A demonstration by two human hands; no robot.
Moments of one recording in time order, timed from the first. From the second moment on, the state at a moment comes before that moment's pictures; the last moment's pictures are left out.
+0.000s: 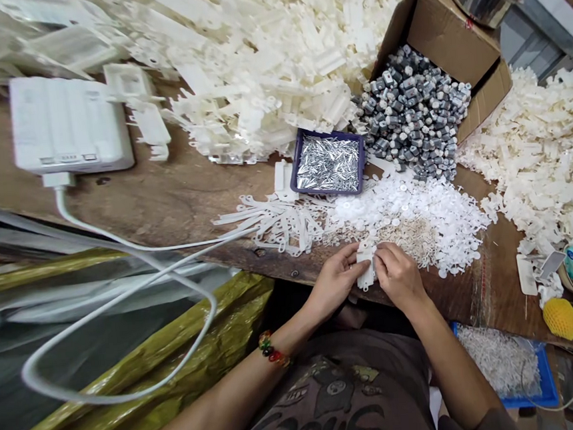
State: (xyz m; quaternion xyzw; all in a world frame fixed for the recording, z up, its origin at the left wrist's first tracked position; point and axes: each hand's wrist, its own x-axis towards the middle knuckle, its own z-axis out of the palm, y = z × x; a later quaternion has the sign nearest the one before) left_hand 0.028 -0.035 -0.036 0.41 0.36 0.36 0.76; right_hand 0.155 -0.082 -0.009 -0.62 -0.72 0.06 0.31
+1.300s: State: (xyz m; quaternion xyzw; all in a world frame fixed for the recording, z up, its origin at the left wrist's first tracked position) left_hand 0.032 -0.041 -0.031 0.36 0.32 0.24 0.84; right_hand 0.209 -0.122 0.005 -0.80 -0.52 0.03 0.29
